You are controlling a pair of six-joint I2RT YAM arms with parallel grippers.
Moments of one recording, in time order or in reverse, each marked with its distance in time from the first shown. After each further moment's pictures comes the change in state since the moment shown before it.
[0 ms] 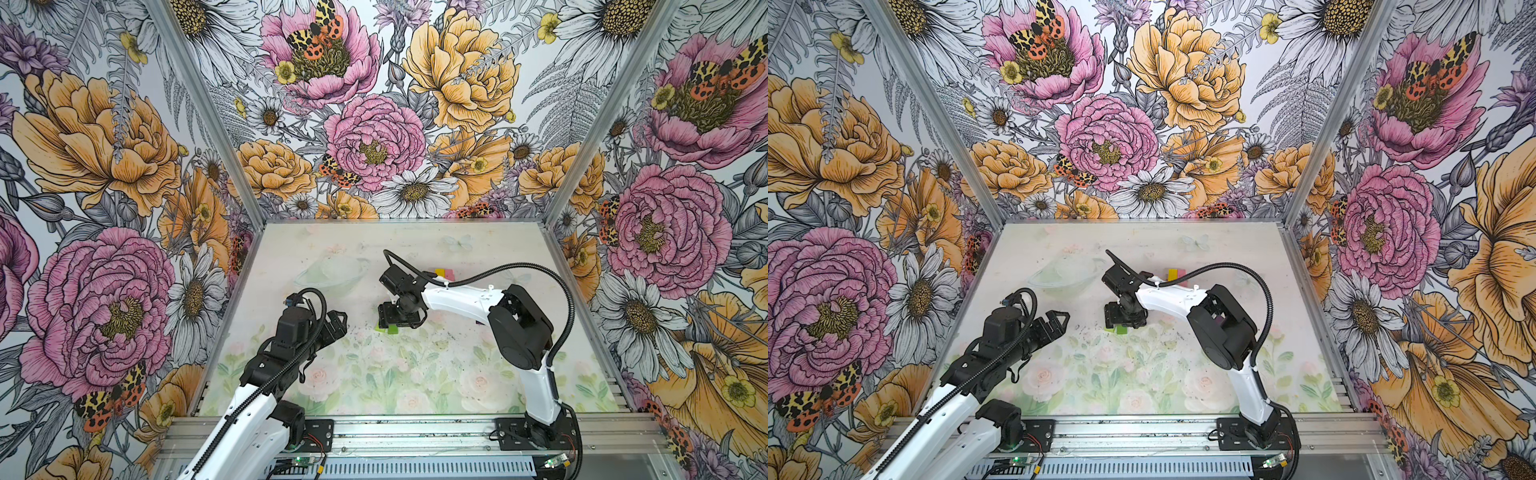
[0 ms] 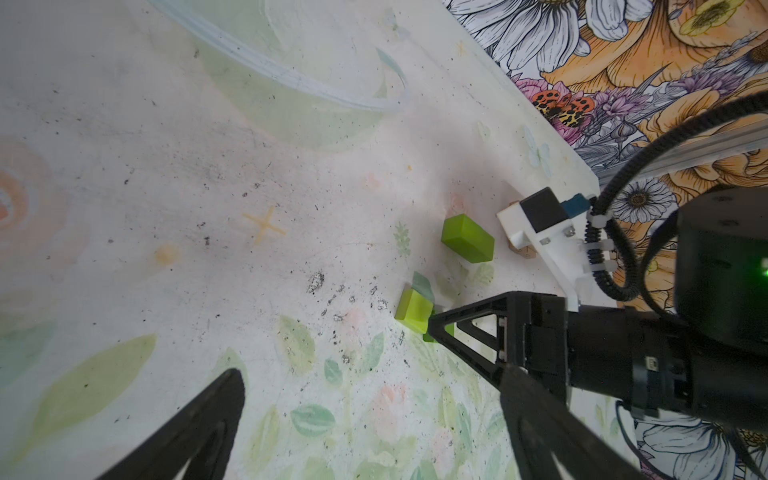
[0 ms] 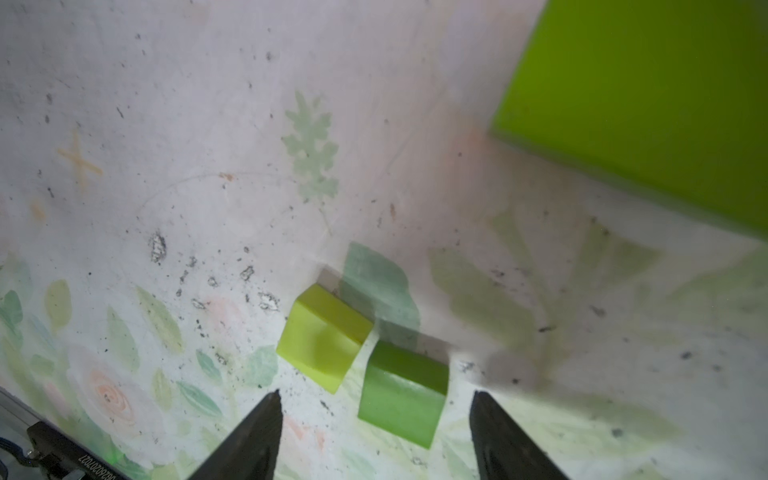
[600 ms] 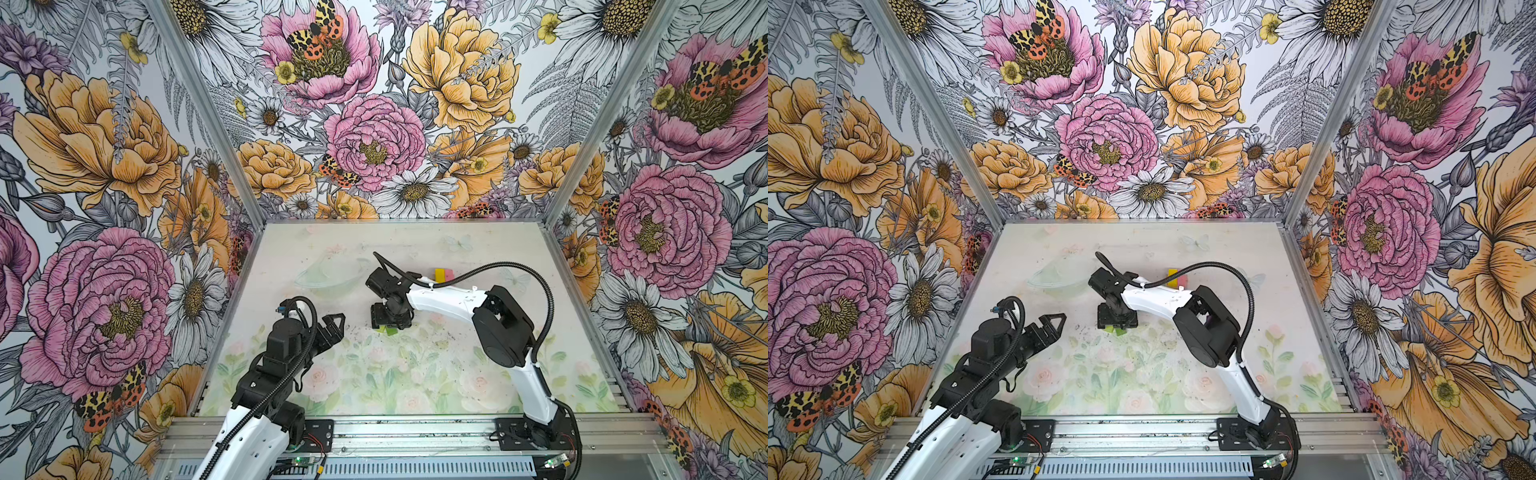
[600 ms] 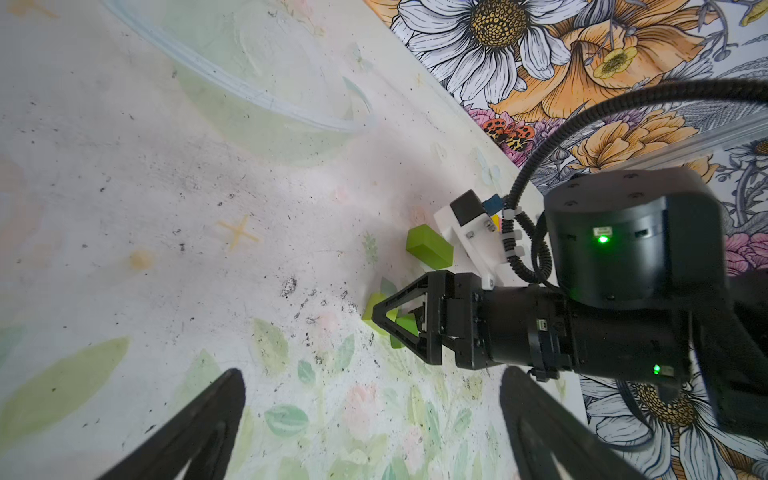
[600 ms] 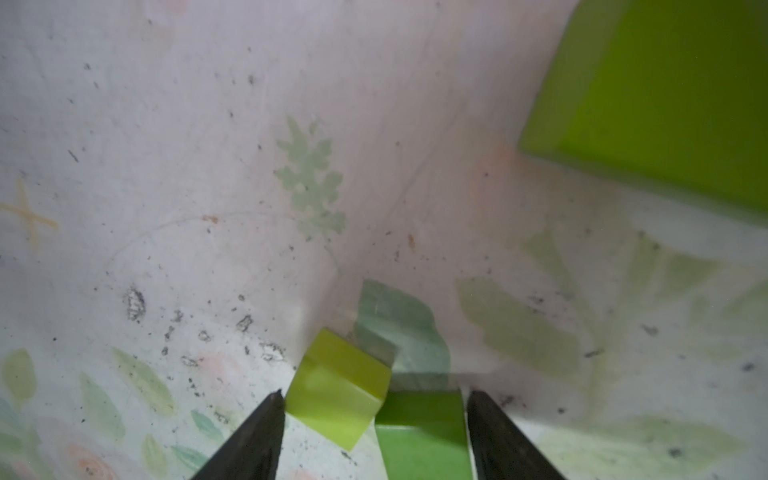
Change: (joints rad) left arm 0.001 -0.160 -0.050 0.003 0.027 -0.038; right arm 0.044 0.109 0.154 -0.099 0.084 0.103
